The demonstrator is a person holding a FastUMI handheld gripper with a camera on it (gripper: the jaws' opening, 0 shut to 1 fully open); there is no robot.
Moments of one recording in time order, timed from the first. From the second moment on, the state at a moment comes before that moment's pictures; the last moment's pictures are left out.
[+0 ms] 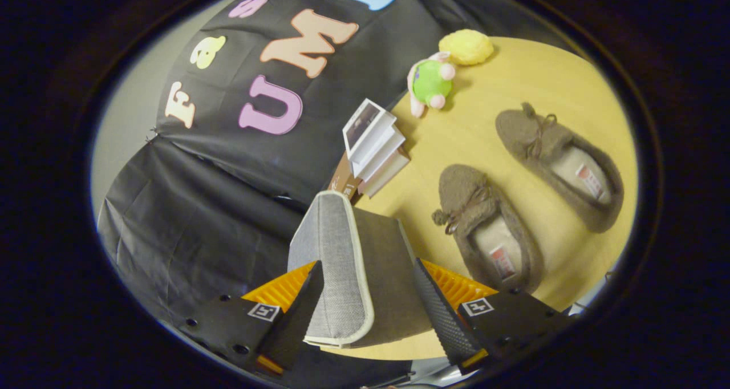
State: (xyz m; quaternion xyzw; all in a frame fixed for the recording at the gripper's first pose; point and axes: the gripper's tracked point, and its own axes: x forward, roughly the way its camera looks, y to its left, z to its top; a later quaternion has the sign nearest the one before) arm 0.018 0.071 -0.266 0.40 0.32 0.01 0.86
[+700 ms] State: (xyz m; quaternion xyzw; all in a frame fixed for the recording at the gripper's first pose) arm 0.016 0.105 -0.273 0.46 0.35 0.06 0.81
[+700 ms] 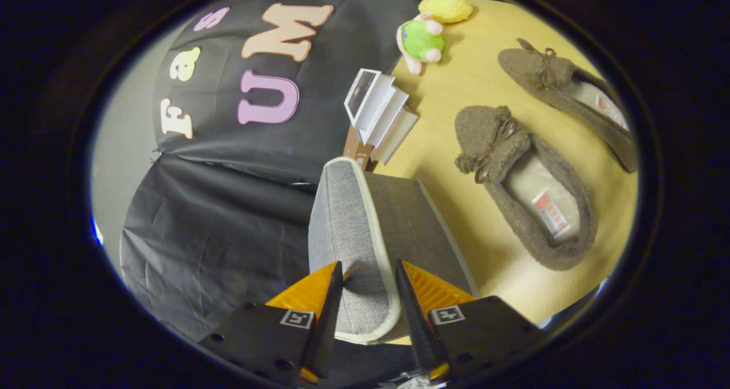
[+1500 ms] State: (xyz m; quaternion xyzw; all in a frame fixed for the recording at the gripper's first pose) arm 0.018 0.138 -0.177 0.45 0.30 0.16 0.83
